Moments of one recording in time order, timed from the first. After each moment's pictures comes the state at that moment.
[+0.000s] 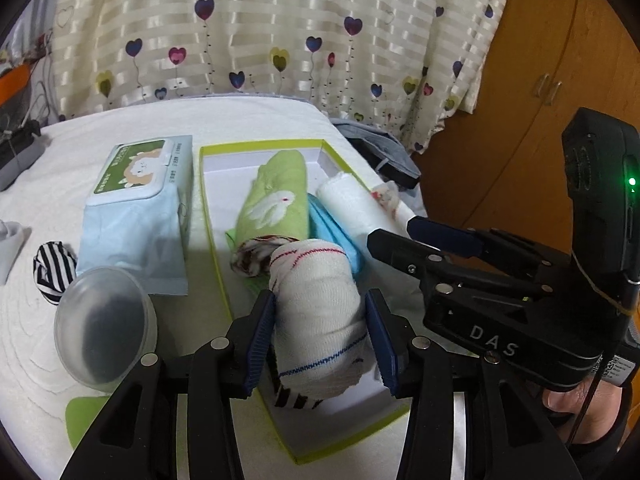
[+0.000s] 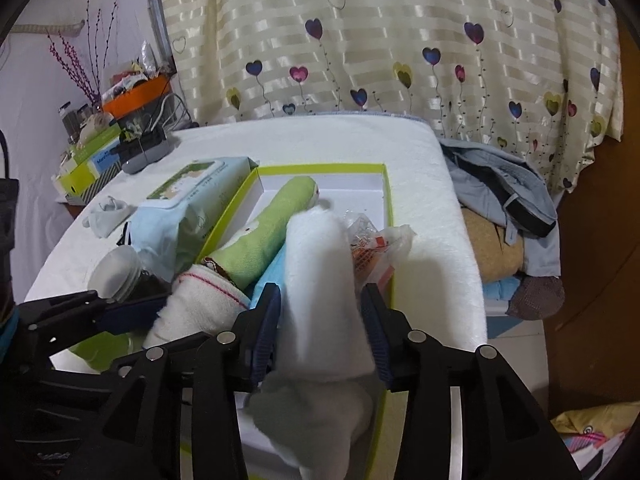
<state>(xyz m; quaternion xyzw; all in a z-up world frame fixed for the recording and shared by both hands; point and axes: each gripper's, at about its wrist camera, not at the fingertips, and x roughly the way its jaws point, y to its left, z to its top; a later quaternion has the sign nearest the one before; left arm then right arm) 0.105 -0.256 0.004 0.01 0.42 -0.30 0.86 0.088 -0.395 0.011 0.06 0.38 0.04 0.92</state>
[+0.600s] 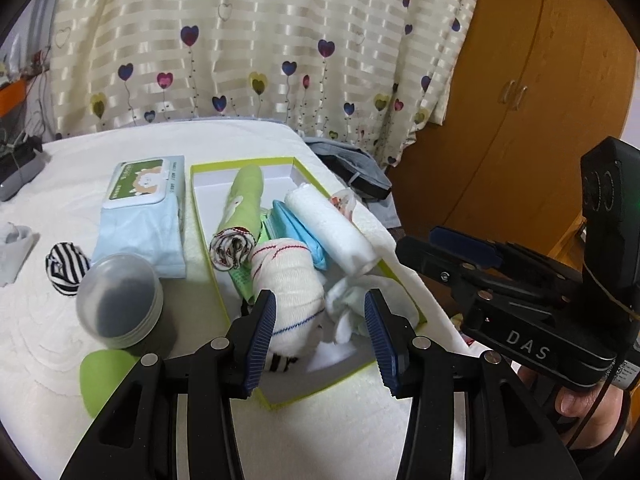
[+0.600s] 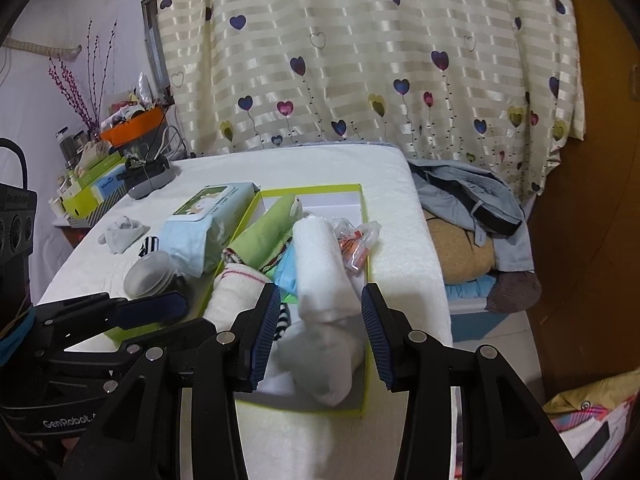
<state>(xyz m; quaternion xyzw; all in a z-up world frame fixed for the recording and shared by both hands) 0.059 -0.240 0.029 0.01 0.38 -0.33 0.87 0.021 -0.391 0.045 0.08 0.33 0.00 0.94</state>
